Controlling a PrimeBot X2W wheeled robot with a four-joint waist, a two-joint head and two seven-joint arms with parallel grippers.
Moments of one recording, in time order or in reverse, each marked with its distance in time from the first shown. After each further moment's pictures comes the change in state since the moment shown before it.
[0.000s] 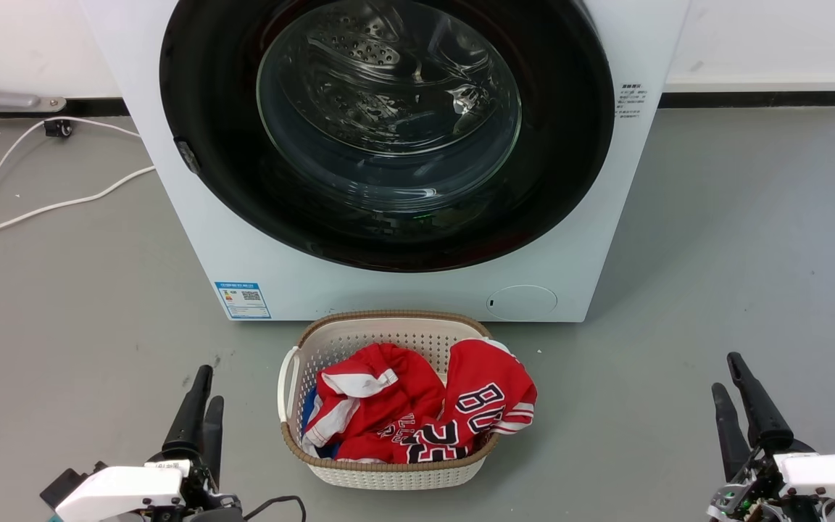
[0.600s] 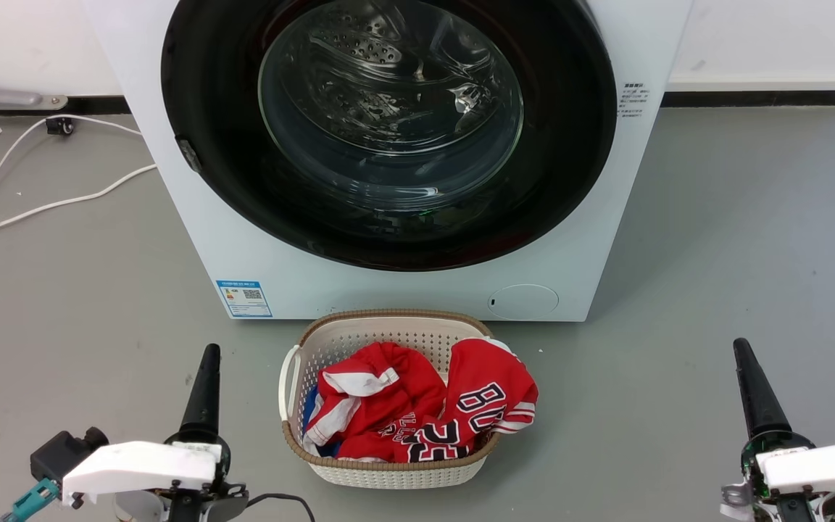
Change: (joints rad) left arm 0.006 0.000 -0.035 -0.119 0.353 0.073 -0.079; right arm 0.029 0.000 0.004 -0.117 -0.358 0.000 -0.081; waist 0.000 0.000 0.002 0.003
